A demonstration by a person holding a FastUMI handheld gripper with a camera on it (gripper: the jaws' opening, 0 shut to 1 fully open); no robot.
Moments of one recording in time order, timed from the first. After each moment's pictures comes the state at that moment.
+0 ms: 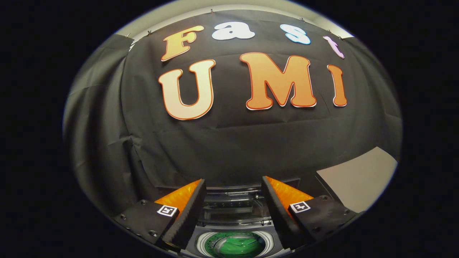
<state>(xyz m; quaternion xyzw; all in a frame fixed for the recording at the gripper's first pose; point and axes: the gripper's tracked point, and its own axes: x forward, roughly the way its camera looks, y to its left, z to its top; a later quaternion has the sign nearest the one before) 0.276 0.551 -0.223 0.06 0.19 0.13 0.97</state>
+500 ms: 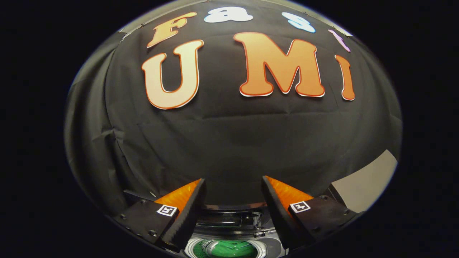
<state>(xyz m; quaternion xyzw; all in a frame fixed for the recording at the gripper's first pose) 0.364 0.549 -0.284 0.04 0.25 0.12 0.96</state>
